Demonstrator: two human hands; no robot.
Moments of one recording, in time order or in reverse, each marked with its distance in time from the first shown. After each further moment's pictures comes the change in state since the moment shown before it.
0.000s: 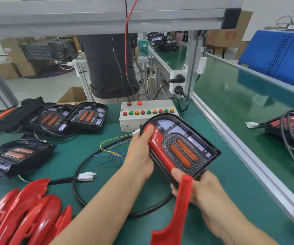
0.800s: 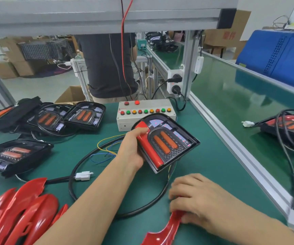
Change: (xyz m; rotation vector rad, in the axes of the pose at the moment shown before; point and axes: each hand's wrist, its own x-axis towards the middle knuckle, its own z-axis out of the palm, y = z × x) left_hand 0.020 0.009 -0.014 0.042 0.045 -0.148; right_hand -0.001 -0.019 -0.044 -1.589 -0.698 -1.009
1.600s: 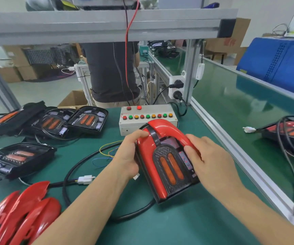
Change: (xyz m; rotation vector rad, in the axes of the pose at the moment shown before) left_hand -0.011 0.008 -0.013 0.160 -0.168 0.036; right_hand 0.039 0.017 -0.027 0.148 0.545 0.776
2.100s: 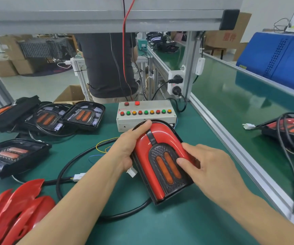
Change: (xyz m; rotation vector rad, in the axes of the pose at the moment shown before) left_hand 0.006 0.008 0.001 0.129 0.022 -0.018; right_hand -0.013 0.000 -0.005 0.018 -0.102 -0.046
